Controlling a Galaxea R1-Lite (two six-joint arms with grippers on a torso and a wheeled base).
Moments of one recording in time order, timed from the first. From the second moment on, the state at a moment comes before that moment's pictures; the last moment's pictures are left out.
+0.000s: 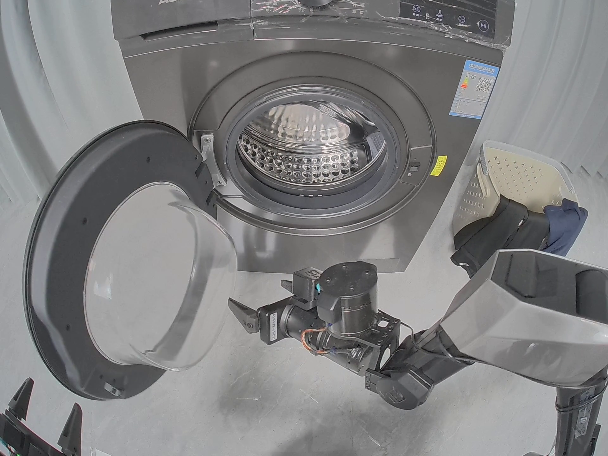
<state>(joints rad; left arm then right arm) 0.00 0.02 -0.02 0.00 -0.01 -0.01 0.88 2.29 -1.08 -1.06 -0.08 0.25</state>
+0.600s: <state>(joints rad) 0.00 0.02 -0.02 0.00 -0.01 -0.01 0.84 2.26 -1.06 -1.06 -0.09 0.20</state>
